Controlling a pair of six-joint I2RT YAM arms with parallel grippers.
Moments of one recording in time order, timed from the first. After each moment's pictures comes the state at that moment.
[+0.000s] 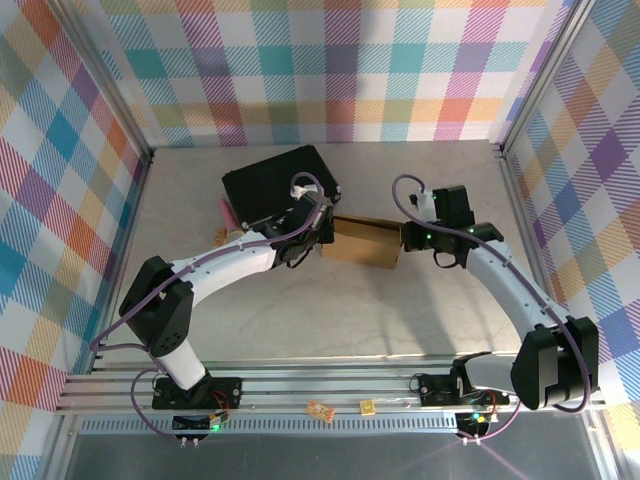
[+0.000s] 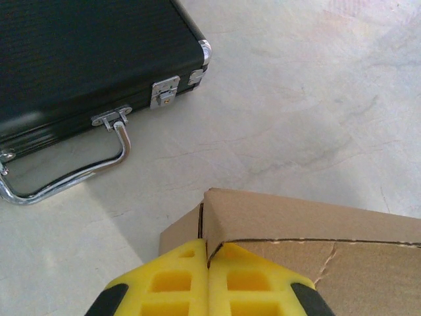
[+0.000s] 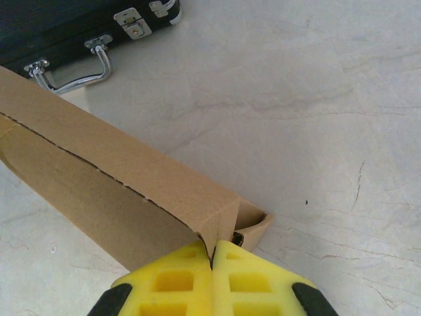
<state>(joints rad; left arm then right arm) -0.76 1.68 1.22 -0.29 -0.28 -0.63 0.27 1.27 0.97 -0.56 -0.24 0.14</state>
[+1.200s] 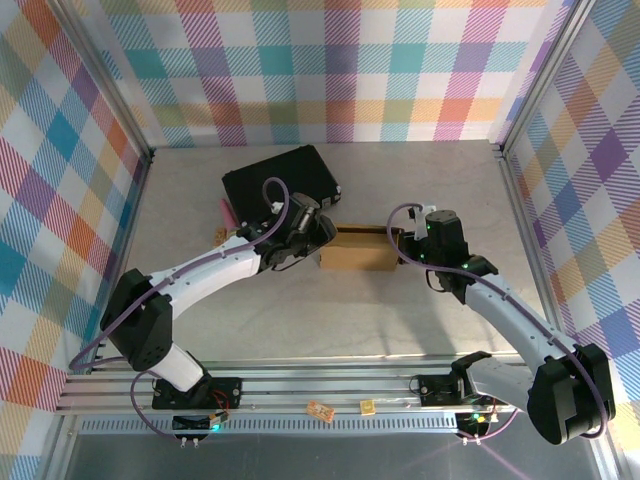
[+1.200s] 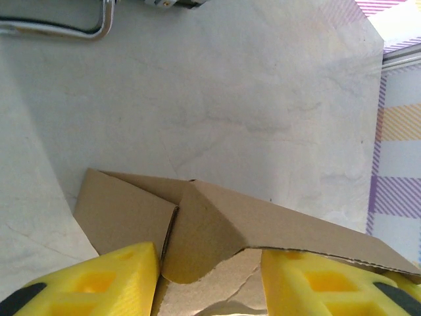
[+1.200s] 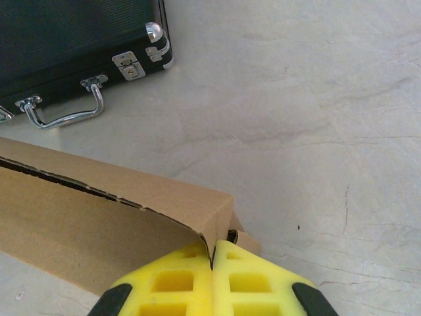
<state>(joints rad) -0.74 1.56 1.16 -0.36 -0.05 -1.14 0.39 1.10 0.71 -0.26 -0.04 0.21</state>
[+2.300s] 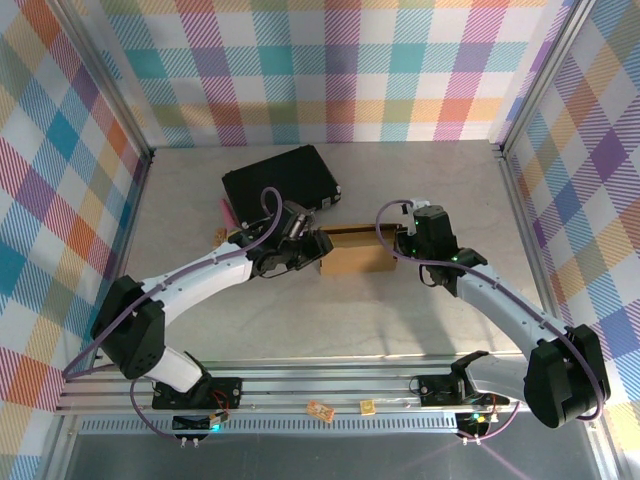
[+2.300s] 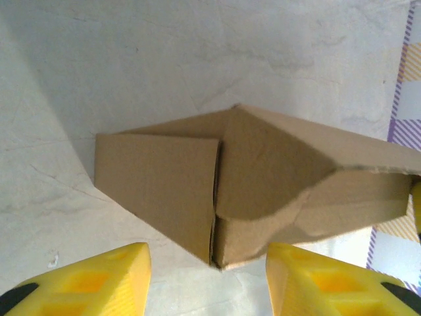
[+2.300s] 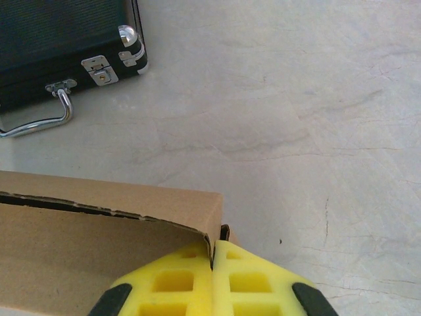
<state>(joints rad) -0.71 1.49 1.07 -0.40 0.11 -1.07 0.44 1.19 0.77 -0.25 0.09 0.21</state>
